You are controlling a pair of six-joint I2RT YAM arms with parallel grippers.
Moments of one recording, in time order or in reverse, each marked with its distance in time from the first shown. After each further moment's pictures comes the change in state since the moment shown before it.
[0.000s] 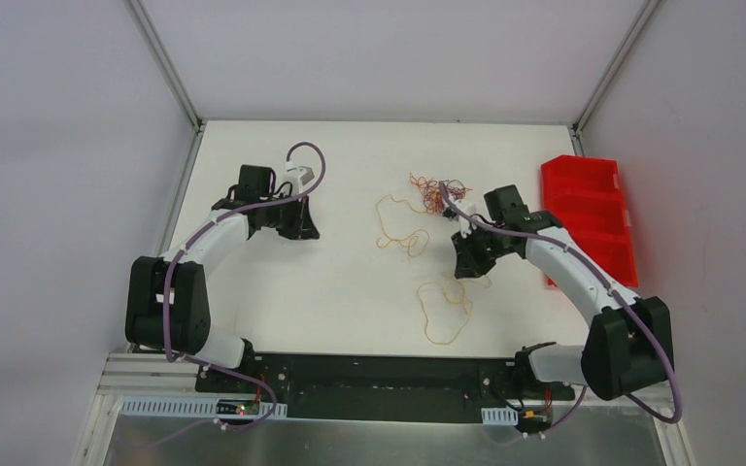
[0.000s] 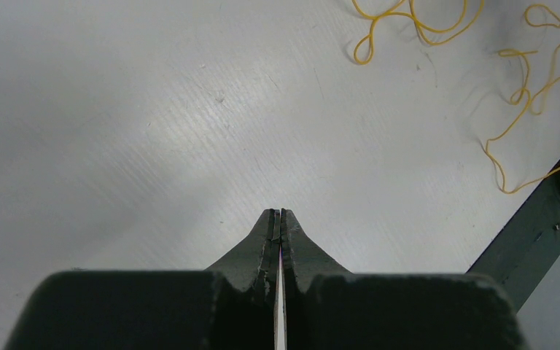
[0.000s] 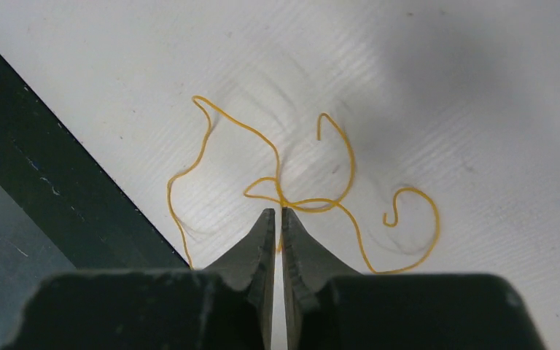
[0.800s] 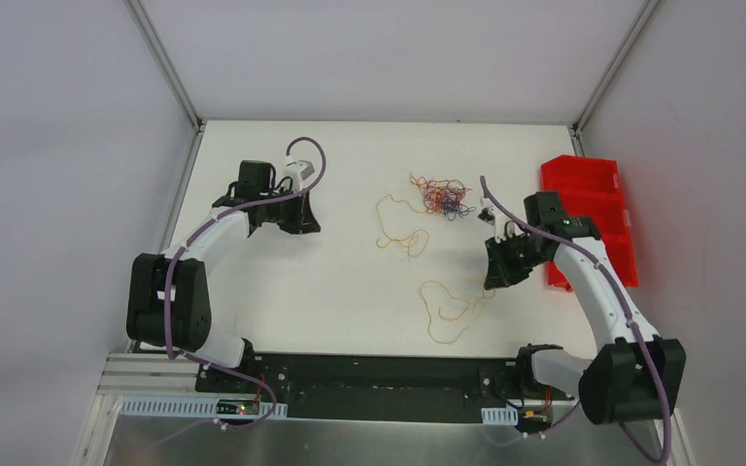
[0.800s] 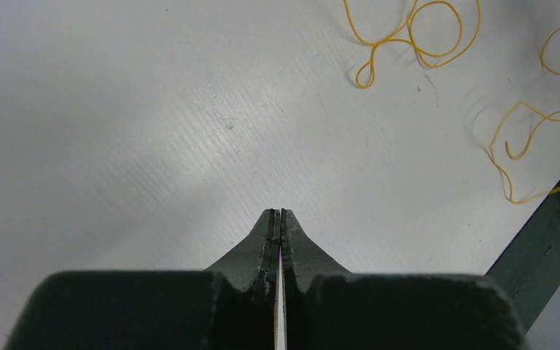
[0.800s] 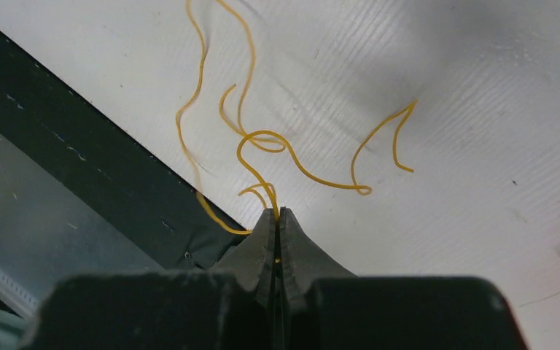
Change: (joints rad) left arm 0.000 0.017 0.018 0.051 0.001 -0.002; right arm -0.200 -0.184 0.019 -0.288 0.003 -0.020
